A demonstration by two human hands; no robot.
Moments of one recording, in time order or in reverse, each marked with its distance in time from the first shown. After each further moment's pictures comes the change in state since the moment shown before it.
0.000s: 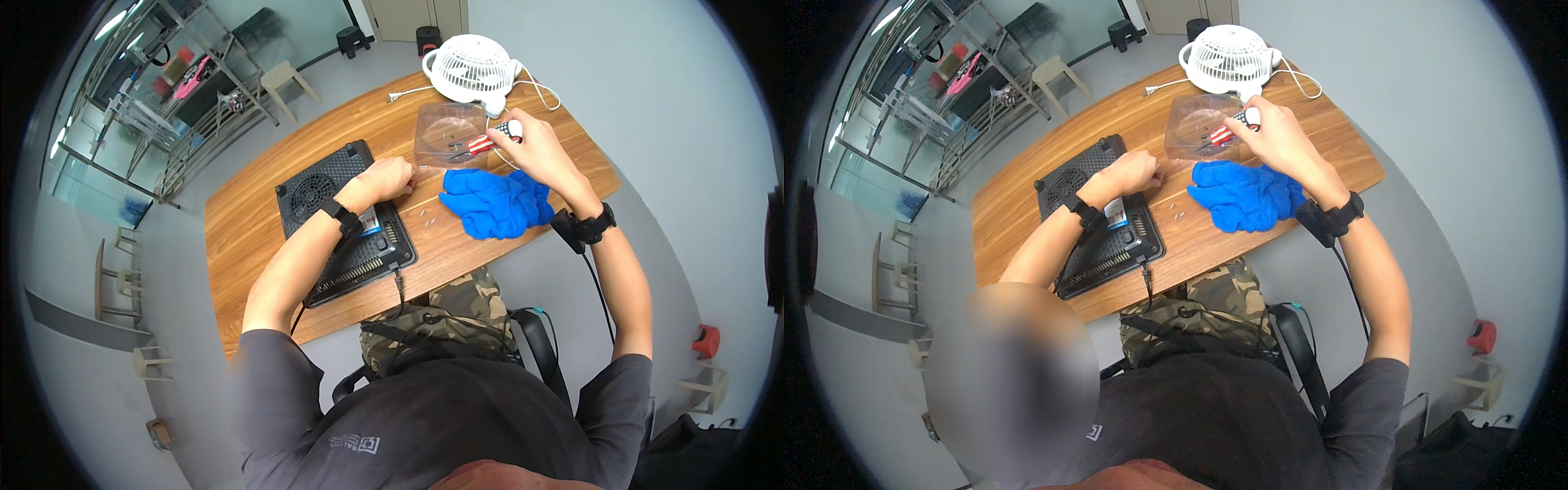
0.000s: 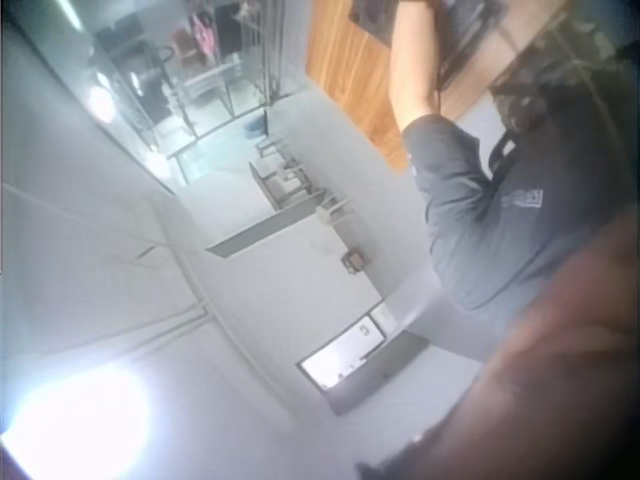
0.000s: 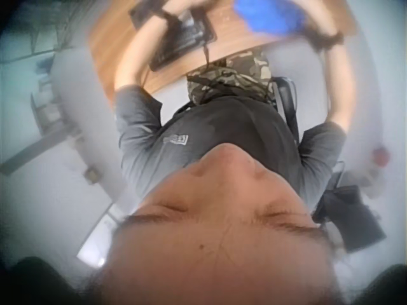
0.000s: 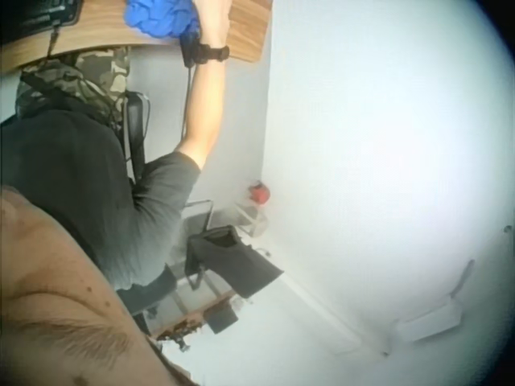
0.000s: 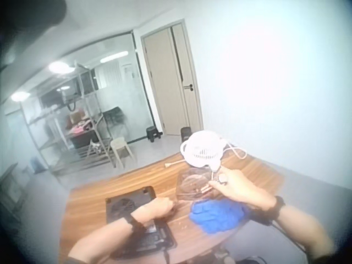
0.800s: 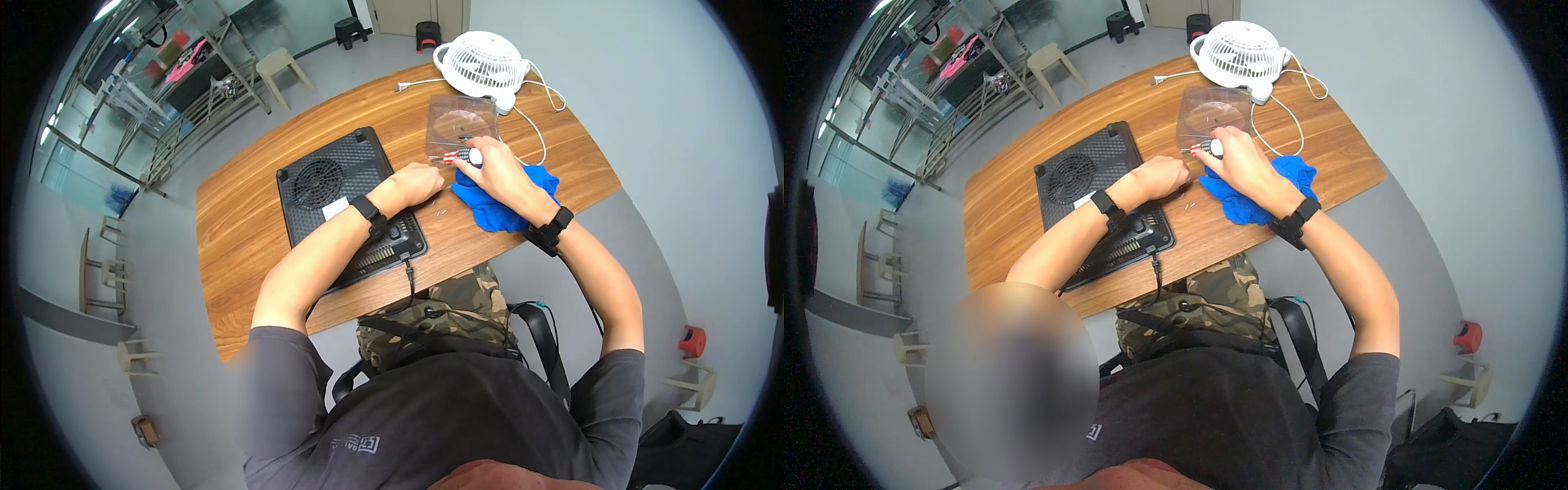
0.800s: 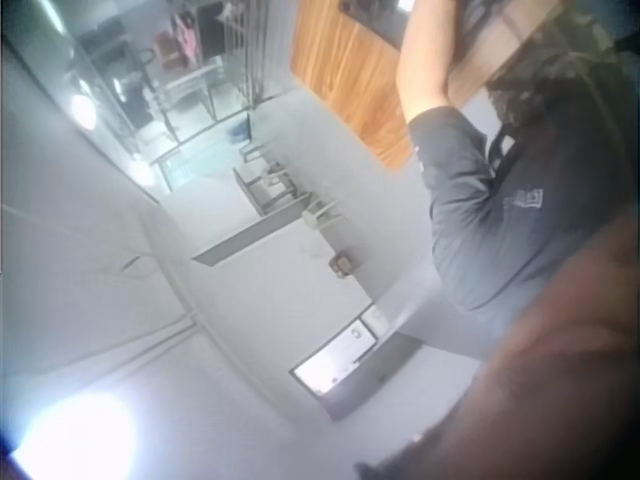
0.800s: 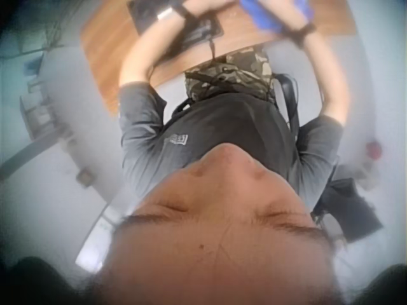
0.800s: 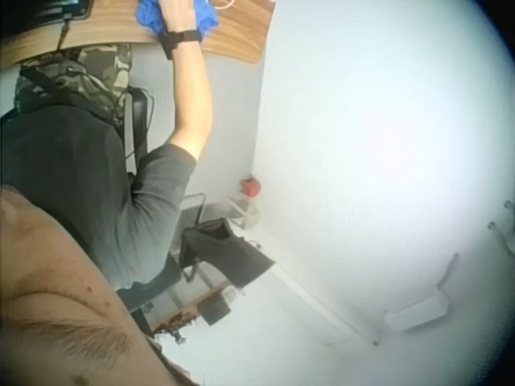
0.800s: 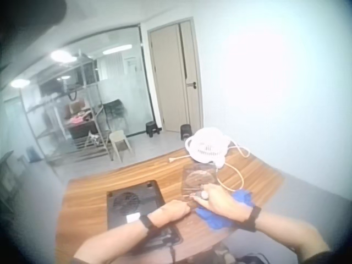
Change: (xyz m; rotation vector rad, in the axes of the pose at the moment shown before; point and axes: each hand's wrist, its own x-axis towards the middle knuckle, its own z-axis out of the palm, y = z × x) left_hand 0.004 0.020 0.036 0.209 0.066 0.235; right_hand -0.005 0.002 0.103 -0.164 -0.008 -0.268
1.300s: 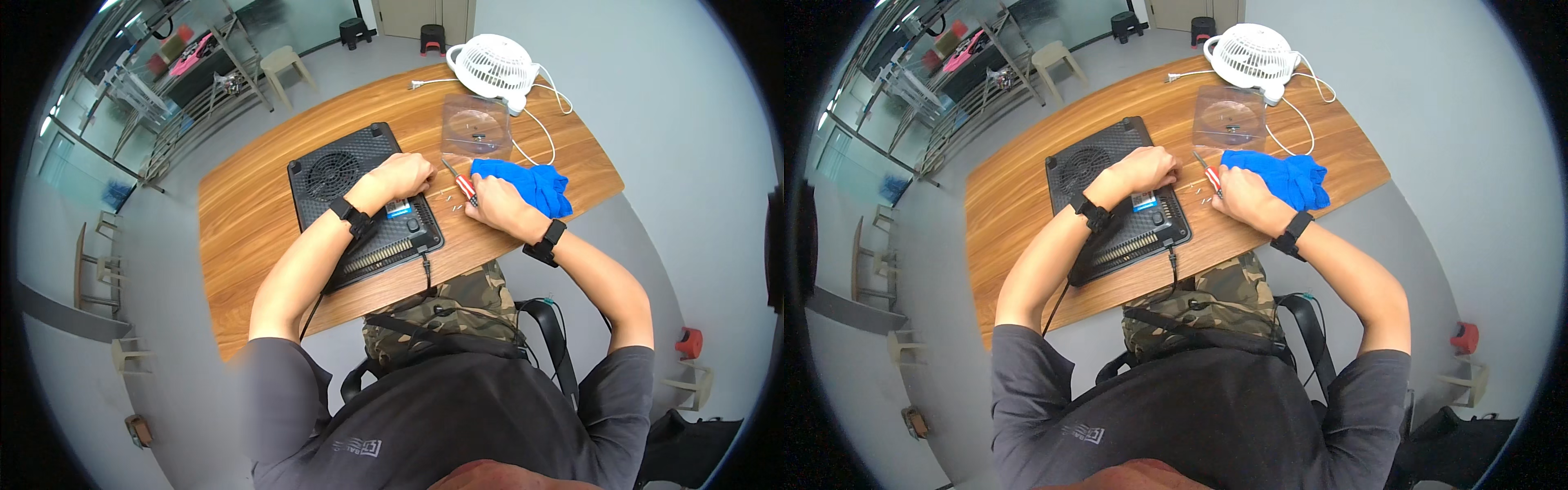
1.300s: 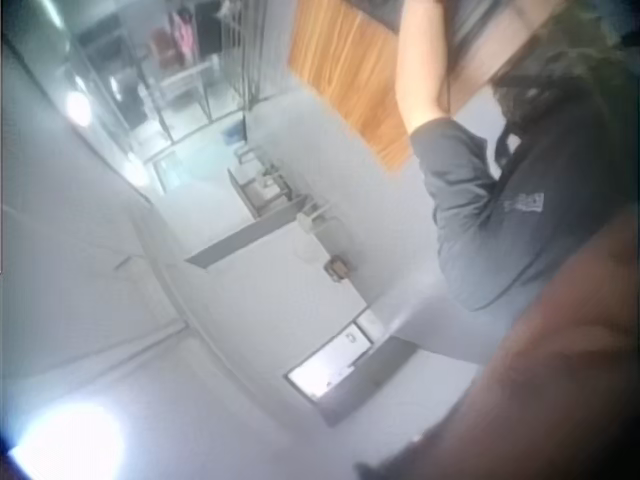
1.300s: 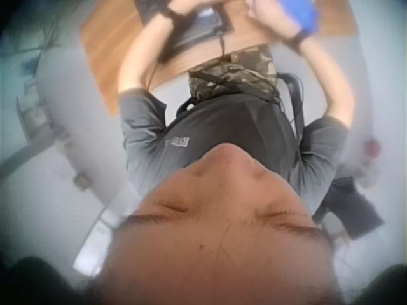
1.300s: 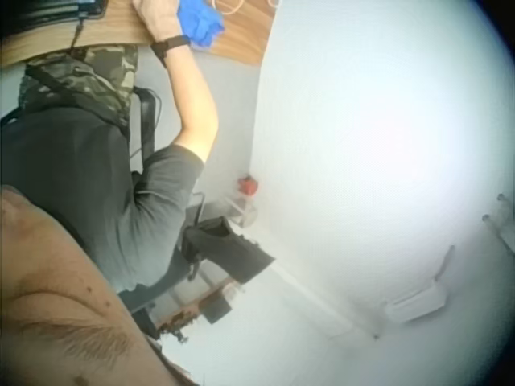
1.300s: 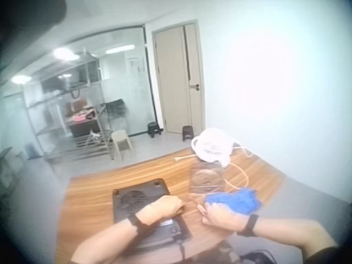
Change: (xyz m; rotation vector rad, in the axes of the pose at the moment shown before) left_hand -0.060 -0.016 -0.033 -0.252 0.020 -0.154; right_hand -0.037 -0.030 0.036 -0.318 -0.421 0.118
